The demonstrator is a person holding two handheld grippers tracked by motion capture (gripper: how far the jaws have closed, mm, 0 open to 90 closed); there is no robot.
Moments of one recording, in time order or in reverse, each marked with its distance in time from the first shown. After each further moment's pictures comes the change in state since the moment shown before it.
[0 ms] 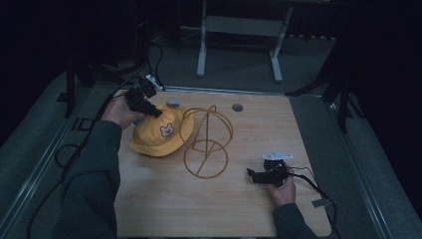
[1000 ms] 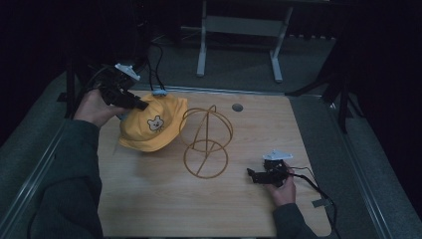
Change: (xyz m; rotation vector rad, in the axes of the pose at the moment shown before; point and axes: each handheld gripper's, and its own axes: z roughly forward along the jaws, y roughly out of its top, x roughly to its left) left arm 0.001 -0.023 -0.064 -0.139 -0.017 0.005; right arm 0.000 0.000 0.000 -0.001 0.000 -0.001
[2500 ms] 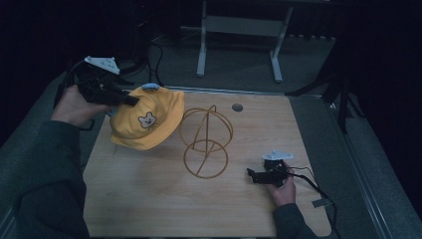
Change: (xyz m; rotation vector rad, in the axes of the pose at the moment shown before) left arm -0.005 -0.011 -0.050 -0.139 -0.068 0.065; right arm 0.000 0.000 0.000 0.000 0.001 -0.001
